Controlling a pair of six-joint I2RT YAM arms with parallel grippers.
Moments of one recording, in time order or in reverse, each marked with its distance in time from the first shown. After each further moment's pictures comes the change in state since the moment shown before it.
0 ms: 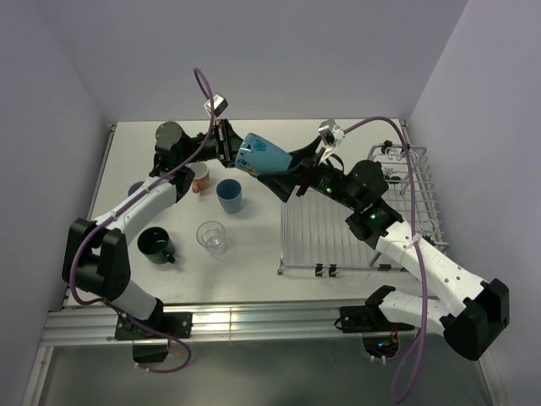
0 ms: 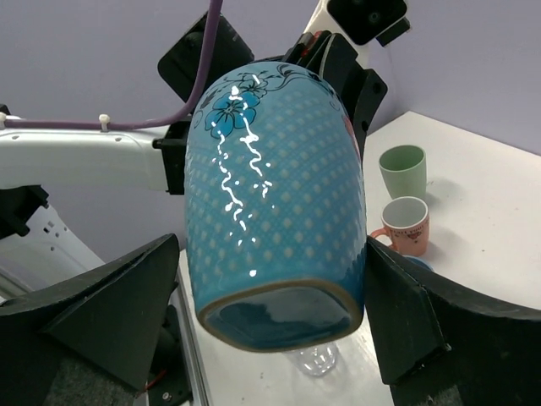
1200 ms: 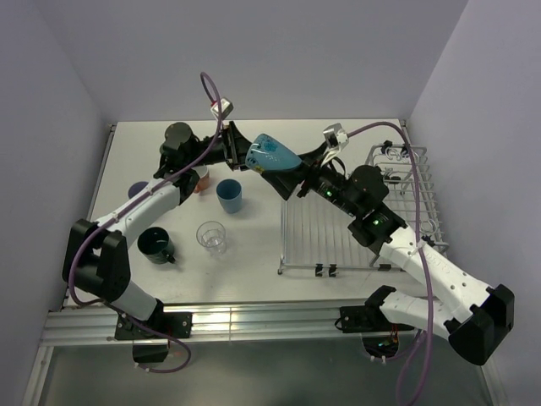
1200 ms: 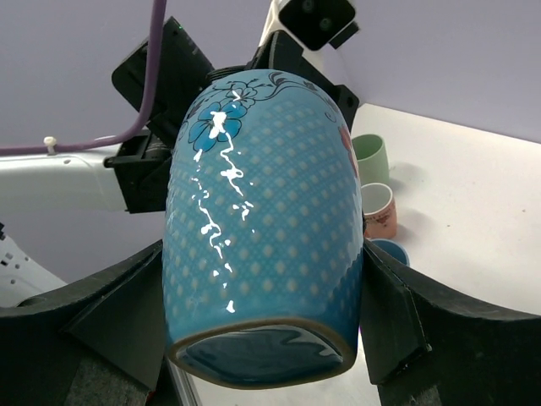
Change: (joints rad) left arm -0.046 0.000 -0.003 -0.101 -0.072 0.127; right arm 0.035 -0.034 -0.015 -0.071 0.172 -0.005
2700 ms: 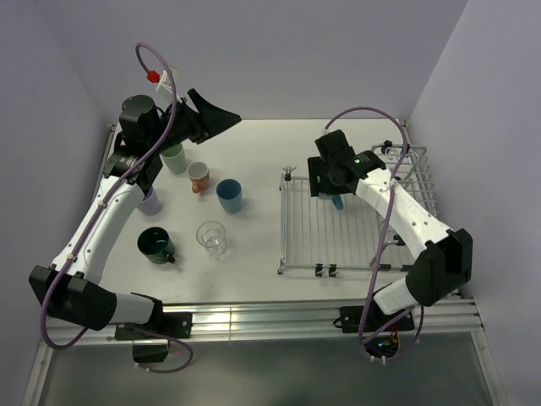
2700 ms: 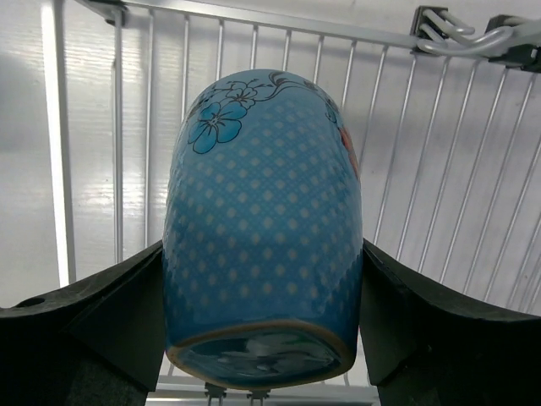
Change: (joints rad) left arm 0.121 -0.205 0.277 -0.740 -0.455 0.469; right arm -0.196 0.419 0.440 -1.194 0.533 -0.171
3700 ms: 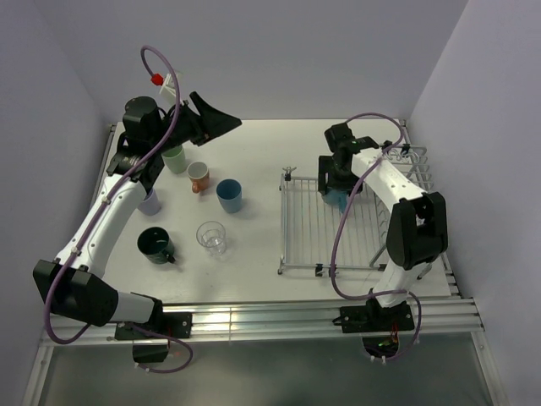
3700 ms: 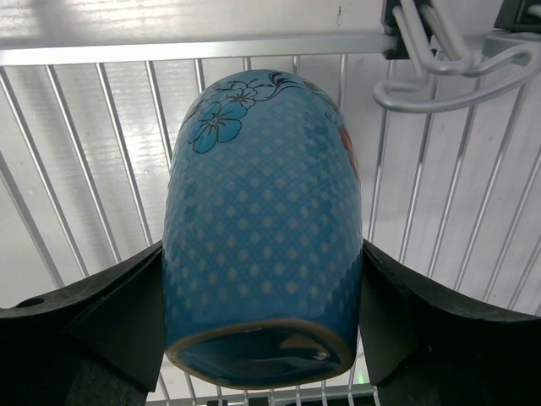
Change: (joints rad) left arm 0.018 0.024 -0.031 0.031 0.051 -0.006; right arm -0.188 0.288 0.097 -0.051 -0.101 0.031
